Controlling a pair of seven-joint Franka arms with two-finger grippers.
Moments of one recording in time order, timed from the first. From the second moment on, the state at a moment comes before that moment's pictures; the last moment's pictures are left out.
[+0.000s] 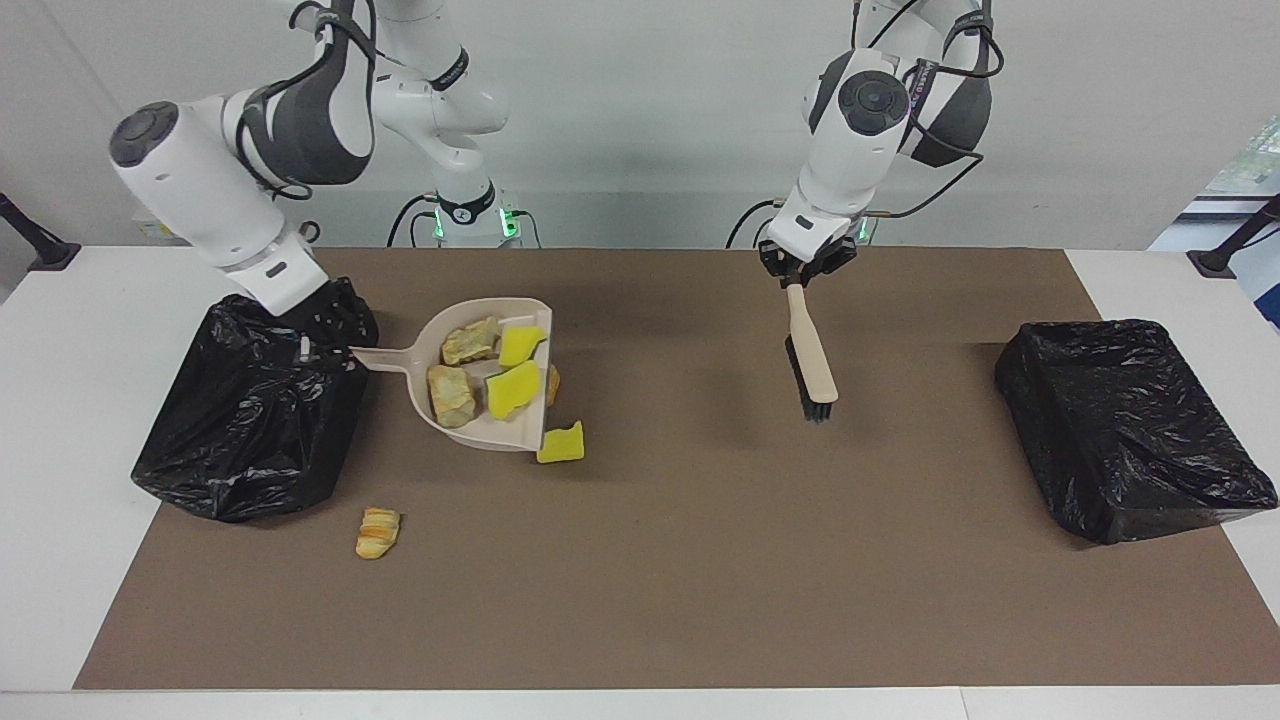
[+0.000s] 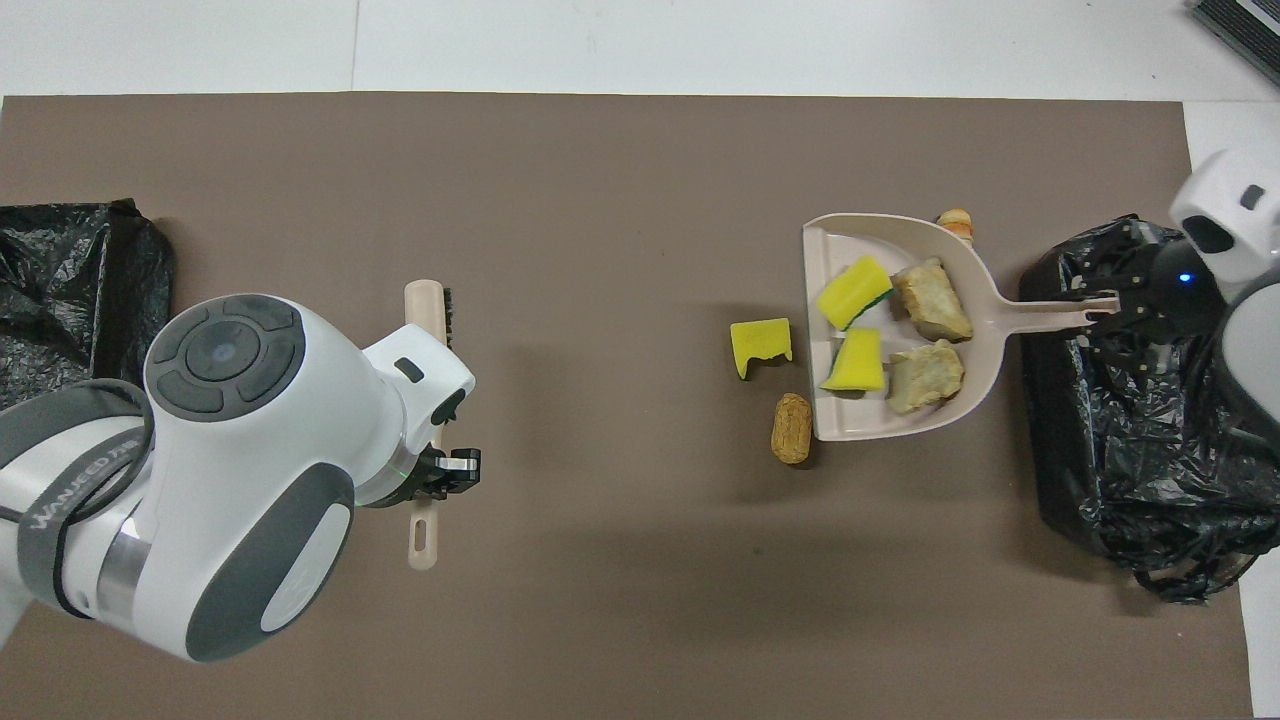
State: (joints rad) left arm -0.37 -0.09 -0.11 -1.98 -0.08 1.71 -0.44; right arm -0.11 0.09 -0.05 -1.77 0.22 1.86 -1.79
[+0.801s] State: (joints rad) left arm -0.37 -0.09 -0.12 -1.98 -0.08 1.71 -0.44; right arm -0.53 0.06 -0.07 -1.76 0.02 1.87 -2.09
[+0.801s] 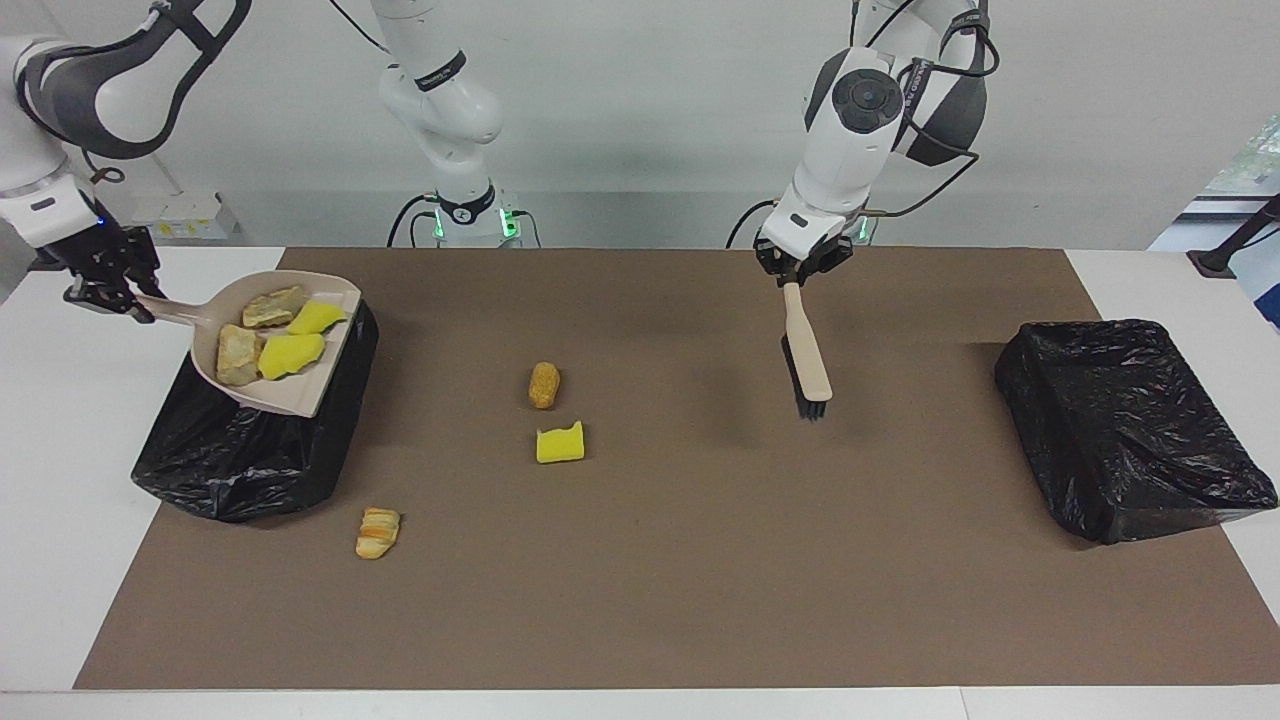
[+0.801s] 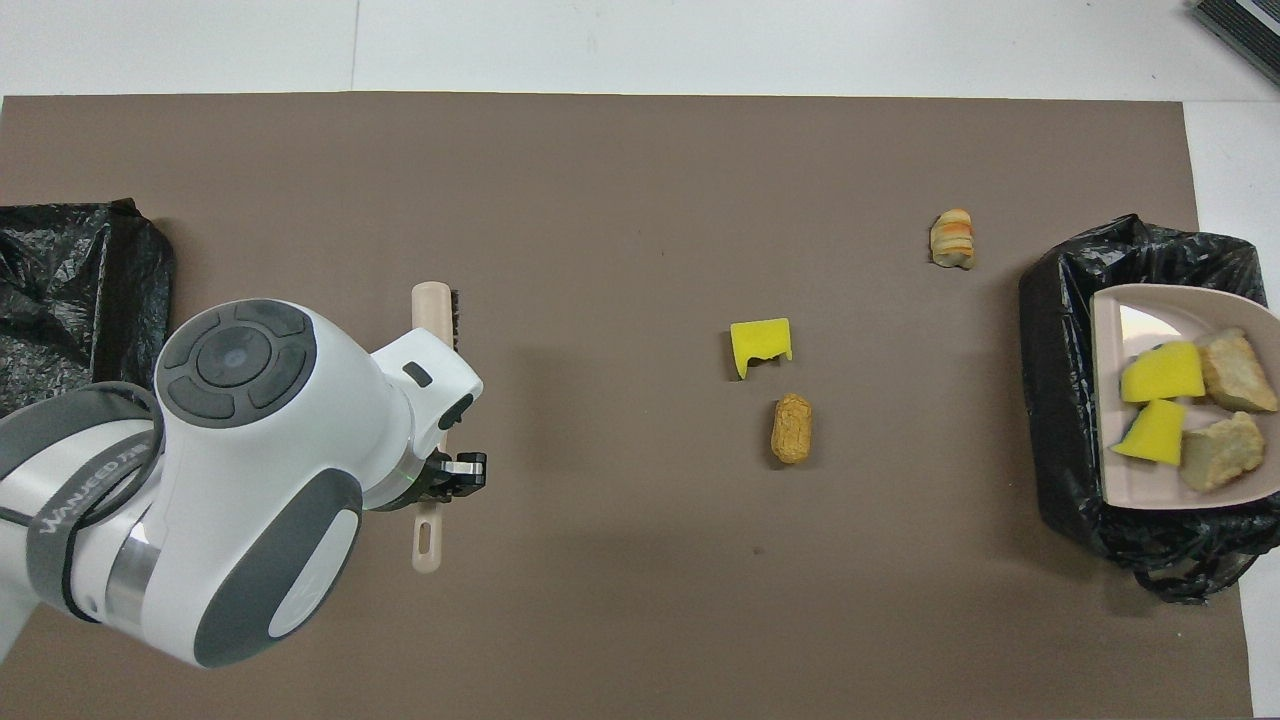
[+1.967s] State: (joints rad) left arm -0.81 -0.16 -0.15 -2.26 -0.20 1.89 -0.86; right arm -0.41 0.02 -0.05 -1.76 -0.52 1.88 -1.77
